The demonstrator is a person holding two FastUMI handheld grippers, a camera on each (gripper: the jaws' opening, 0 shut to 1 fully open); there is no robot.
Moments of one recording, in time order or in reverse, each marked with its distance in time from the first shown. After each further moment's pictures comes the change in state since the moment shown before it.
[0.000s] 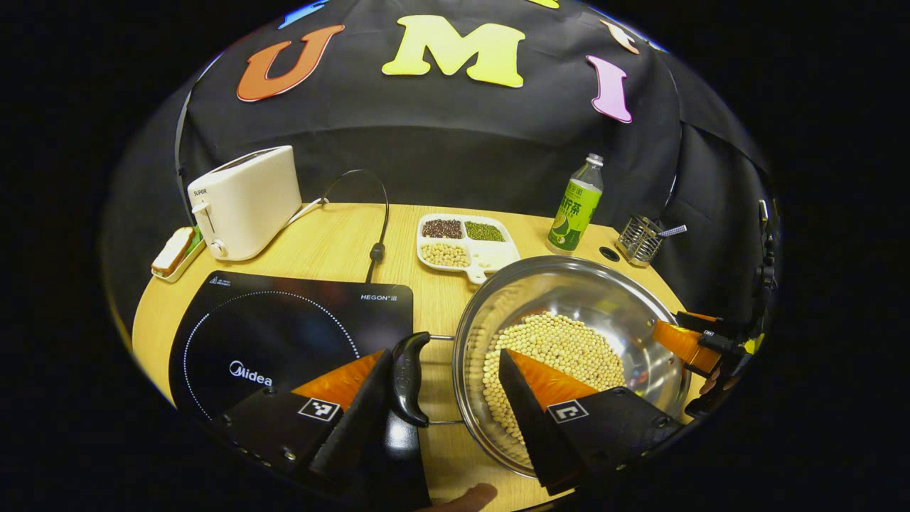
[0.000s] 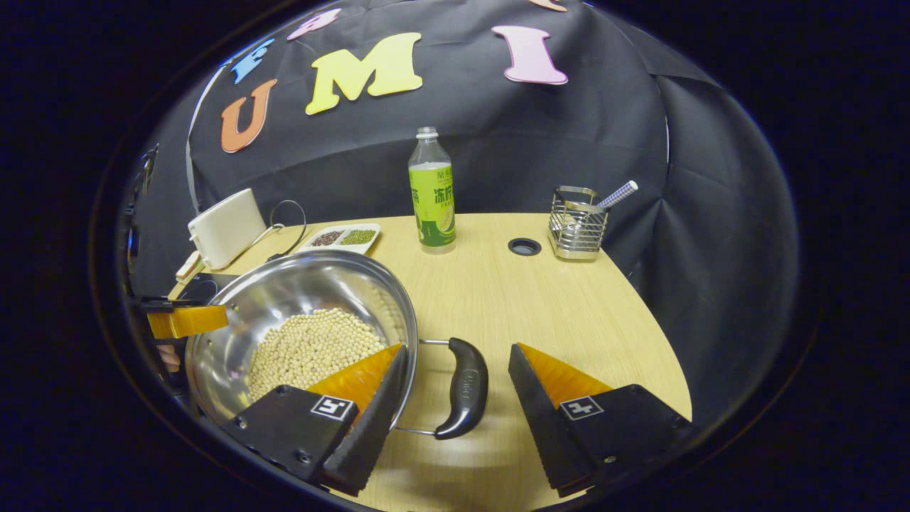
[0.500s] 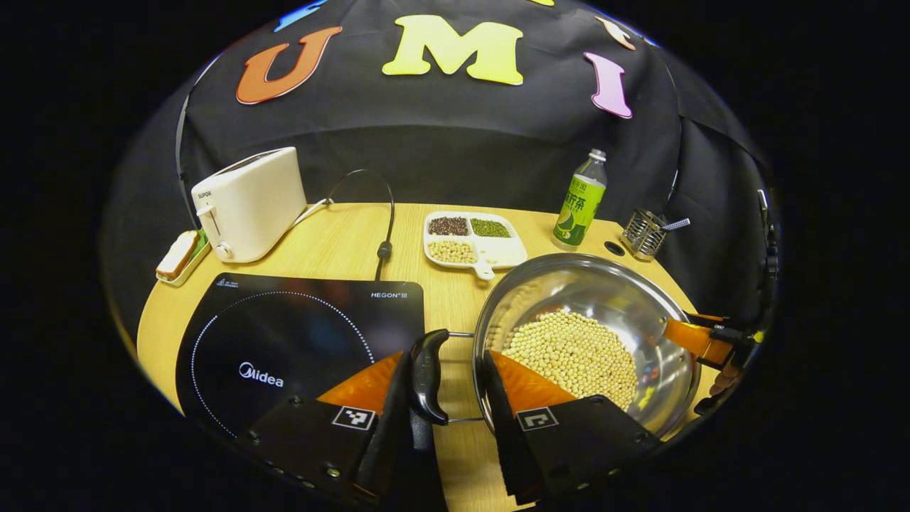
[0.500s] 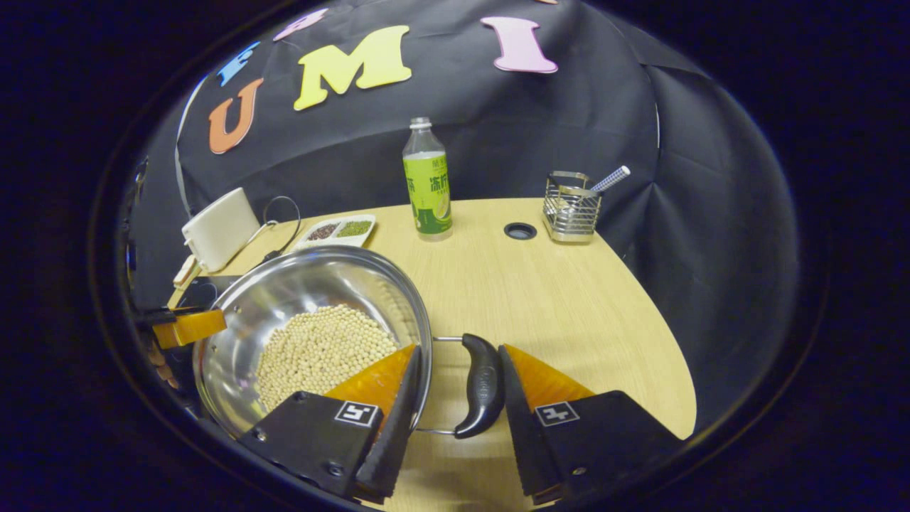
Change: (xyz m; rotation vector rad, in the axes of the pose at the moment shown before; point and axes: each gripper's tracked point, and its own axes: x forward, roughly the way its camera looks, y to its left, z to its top) left arm -0.004 0.004 -0.004 0.023 0.009 0.007; right arm -0.012 0.006 -0.012 0.031 0.070 -0.039
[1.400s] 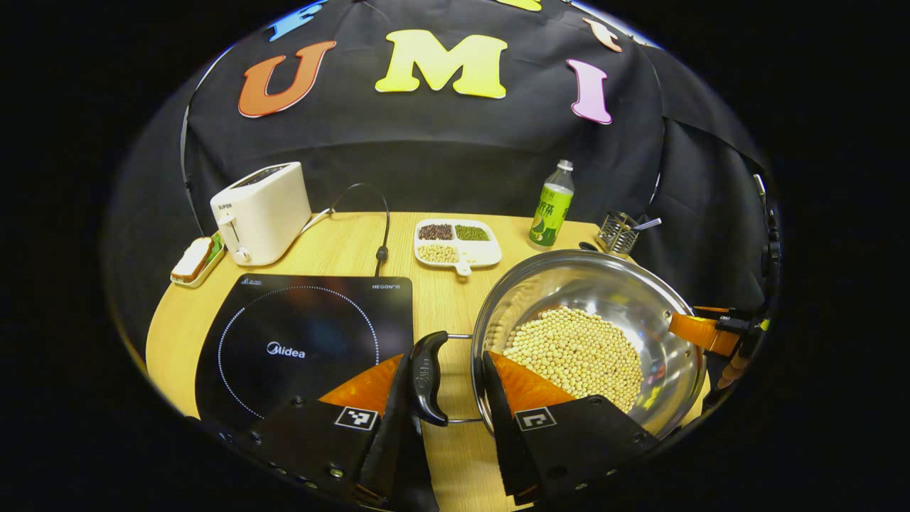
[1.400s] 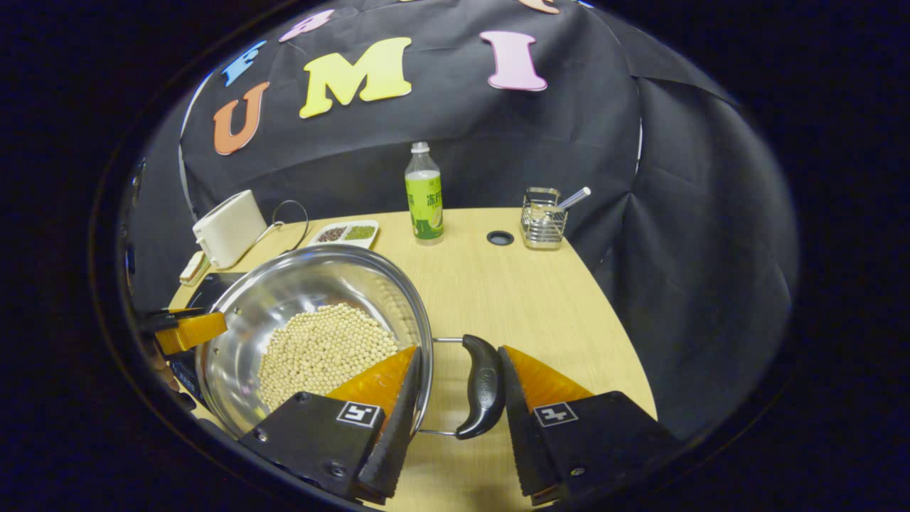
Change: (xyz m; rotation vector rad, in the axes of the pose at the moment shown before) left arm -0.069 -0.023 0.006 0.033 -0.048 -0.014; right arm -0.090 -0.008 0.011 -0.008 -0.022 -0.037
